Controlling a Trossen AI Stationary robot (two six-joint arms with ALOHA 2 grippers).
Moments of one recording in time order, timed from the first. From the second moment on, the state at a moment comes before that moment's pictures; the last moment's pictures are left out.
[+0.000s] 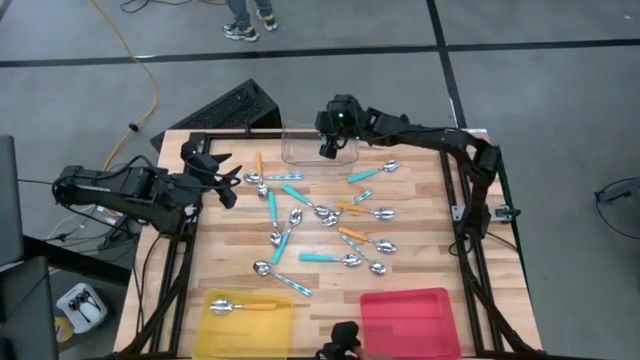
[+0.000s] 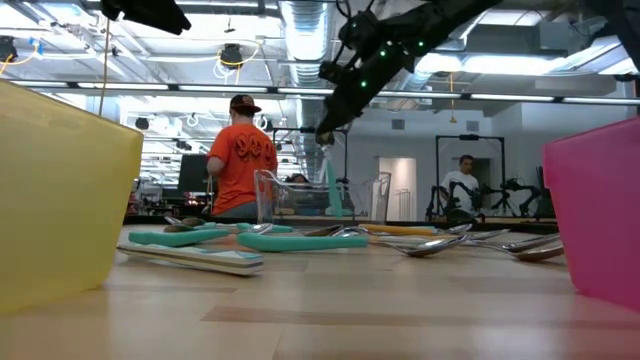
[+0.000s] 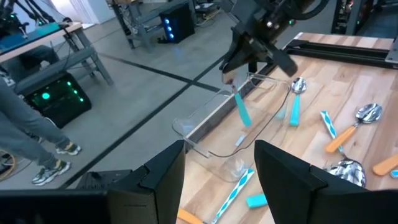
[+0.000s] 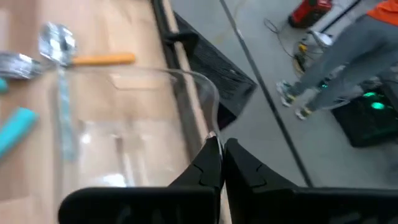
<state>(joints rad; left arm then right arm) -0.16 0.77 0.96 -0.80 -0.93 -0.30 -0.49 1.88 1.55 -0.23 0.16 -0.47</state>
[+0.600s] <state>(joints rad) -0.16 0.77 0.96 -0.80 -0.98 -0.30 -0.43 1.89 1.55 -0.31 0.32 -0.59</state>
